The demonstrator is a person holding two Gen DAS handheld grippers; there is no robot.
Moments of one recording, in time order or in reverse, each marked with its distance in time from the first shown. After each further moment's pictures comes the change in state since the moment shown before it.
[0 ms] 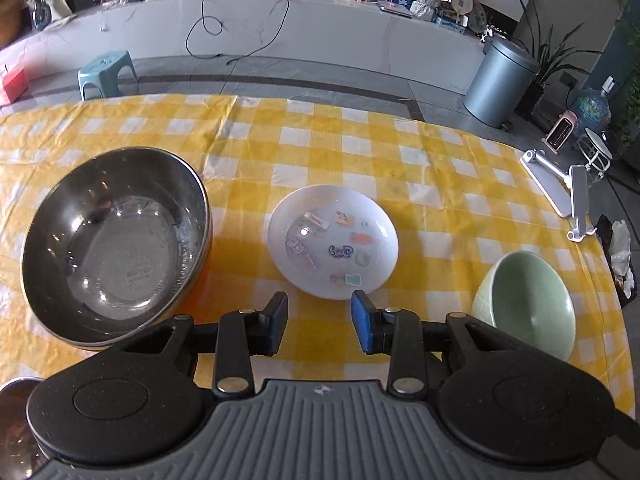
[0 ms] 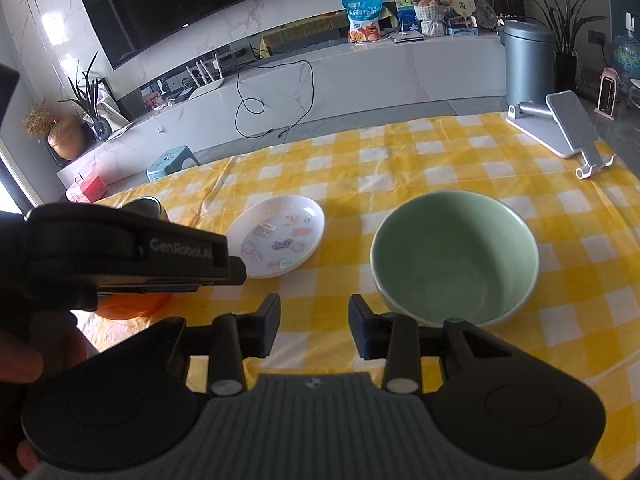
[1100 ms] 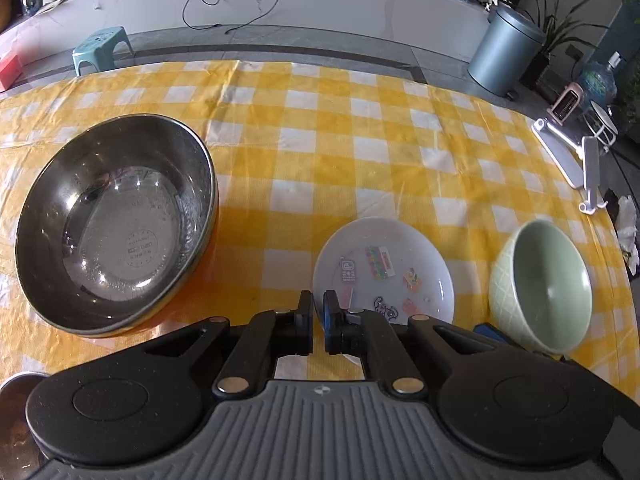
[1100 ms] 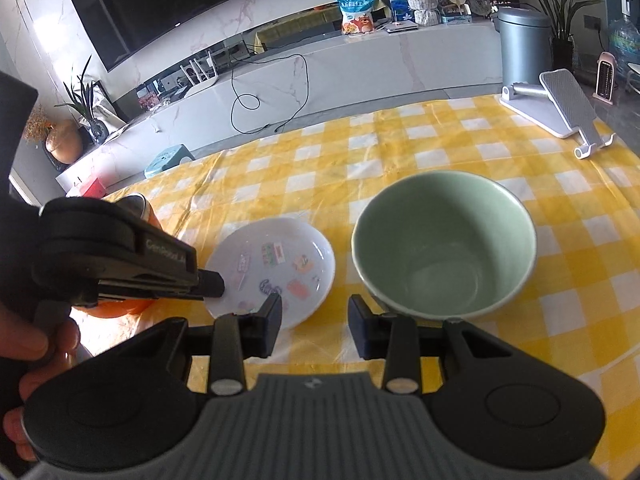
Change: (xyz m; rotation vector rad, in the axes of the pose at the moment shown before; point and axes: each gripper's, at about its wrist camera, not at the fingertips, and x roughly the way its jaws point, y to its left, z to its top) left arm 0.003 0.006 -0.004 0.048 0.108 0.004; right arm 0.010 -0.009 -0.001 0.029 0.023 0.009
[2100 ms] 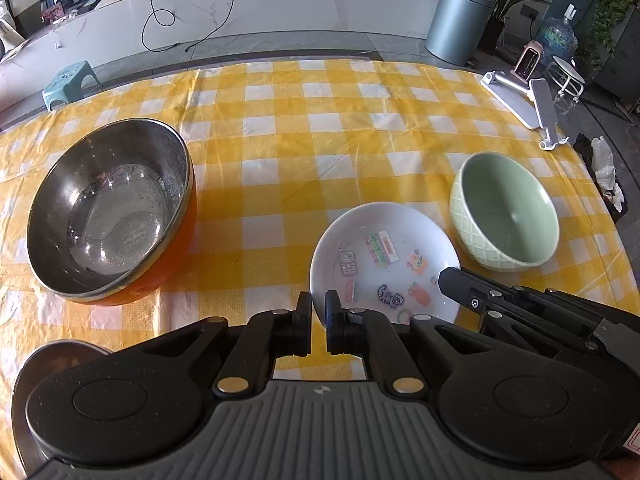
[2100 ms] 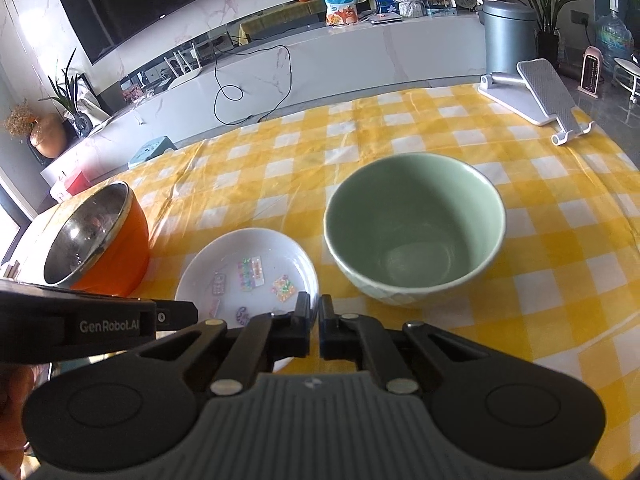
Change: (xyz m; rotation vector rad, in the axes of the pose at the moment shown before) left arm -0.026 -0.017 -0.030 0.159 -0.015 -0.022; right arm -0.017 -0.008 -0.007 0.020 0.012 -0.042
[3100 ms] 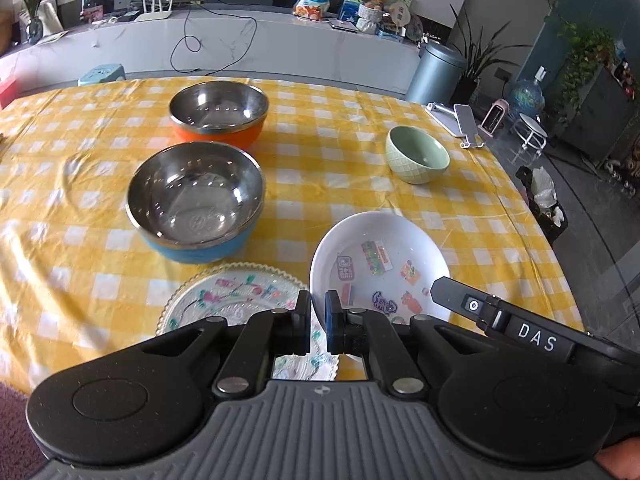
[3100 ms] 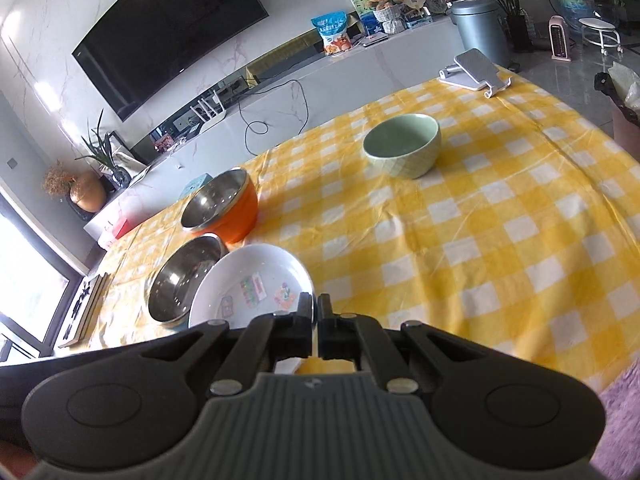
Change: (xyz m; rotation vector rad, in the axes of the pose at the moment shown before) left arm -0.153 0.022 -0.166 -0.118 -0.177 -0.087; right arm -0.184 0.049 -0.128 0.137 -0.075 0.108
